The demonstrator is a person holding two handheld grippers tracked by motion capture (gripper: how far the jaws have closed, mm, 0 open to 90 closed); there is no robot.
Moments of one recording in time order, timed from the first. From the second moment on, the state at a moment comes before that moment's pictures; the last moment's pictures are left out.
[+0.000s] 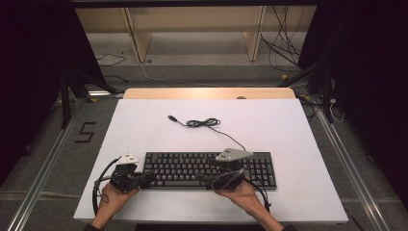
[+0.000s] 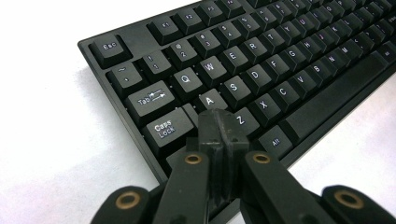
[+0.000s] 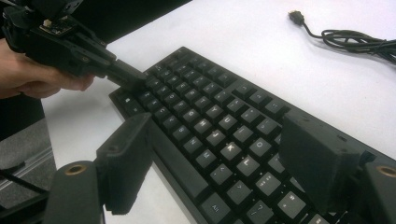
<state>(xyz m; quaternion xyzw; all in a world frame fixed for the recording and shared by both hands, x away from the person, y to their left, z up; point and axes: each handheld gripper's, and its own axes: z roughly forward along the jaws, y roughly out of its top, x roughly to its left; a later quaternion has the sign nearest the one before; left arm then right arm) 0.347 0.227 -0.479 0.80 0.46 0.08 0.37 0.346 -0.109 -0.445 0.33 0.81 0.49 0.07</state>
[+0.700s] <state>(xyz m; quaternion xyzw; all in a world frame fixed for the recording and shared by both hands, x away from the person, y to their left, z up) 0.345 0.223 -0.466 0.78 0.46 0.10 0.42 0.346 -0.109 -0.444 0.33 0.80 0.49 0.08</state>
